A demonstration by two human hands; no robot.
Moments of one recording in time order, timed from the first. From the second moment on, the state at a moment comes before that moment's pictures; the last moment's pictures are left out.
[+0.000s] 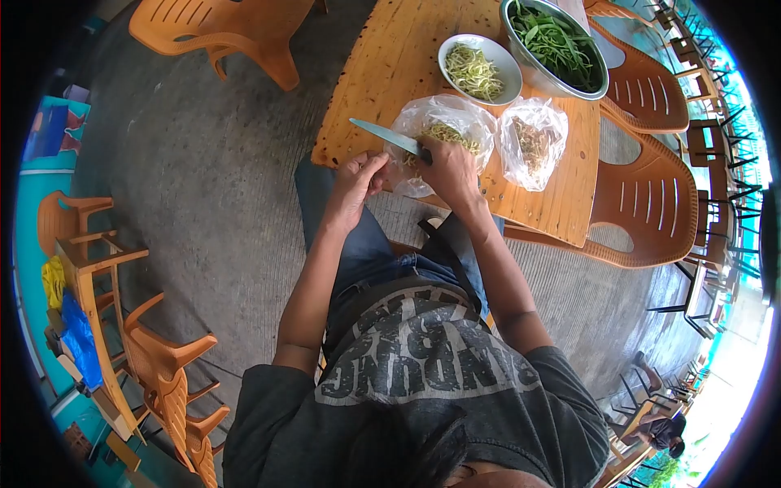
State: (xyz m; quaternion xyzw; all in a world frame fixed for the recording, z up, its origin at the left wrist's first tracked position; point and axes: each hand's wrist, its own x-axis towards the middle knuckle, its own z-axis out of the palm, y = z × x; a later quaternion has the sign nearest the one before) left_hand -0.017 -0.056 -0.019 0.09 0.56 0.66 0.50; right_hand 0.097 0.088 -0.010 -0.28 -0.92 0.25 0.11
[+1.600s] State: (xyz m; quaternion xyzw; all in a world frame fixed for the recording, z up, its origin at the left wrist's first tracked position) left_hand 0.025 0.012 0.000 -0.02 0.39 0.75 0.54; right_hand 0.143 0.069 0.014 -0.24 -0.58 0.74 0.24
